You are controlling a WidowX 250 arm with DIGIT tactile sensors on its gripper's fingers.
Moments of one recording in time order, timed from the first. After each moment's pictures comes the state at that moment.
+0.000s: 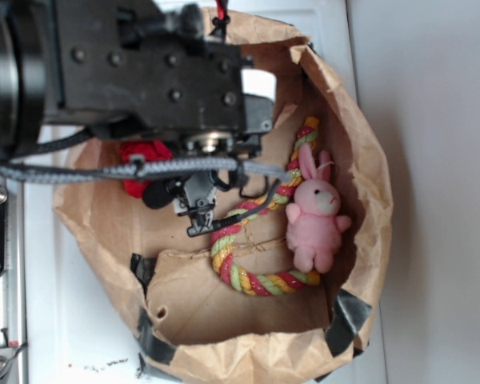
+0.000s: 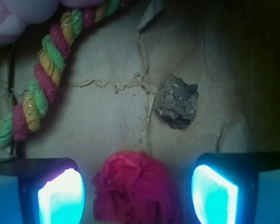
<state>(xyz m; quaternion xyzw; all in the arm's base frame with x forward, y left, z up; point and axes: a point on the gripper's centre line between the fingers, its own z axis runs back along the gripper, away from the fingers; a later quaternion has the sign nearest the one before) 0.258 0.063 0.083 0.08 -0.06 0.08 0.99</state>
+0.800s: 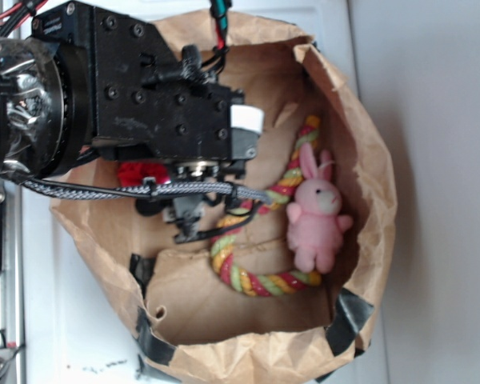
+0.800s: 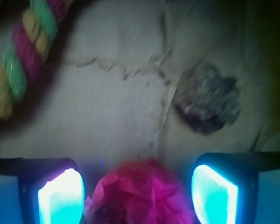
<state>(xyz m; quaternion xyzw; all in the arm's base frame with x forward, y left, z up) 0.247 0.050 0.049 0.07 -0.03 0.04 1.00</state>
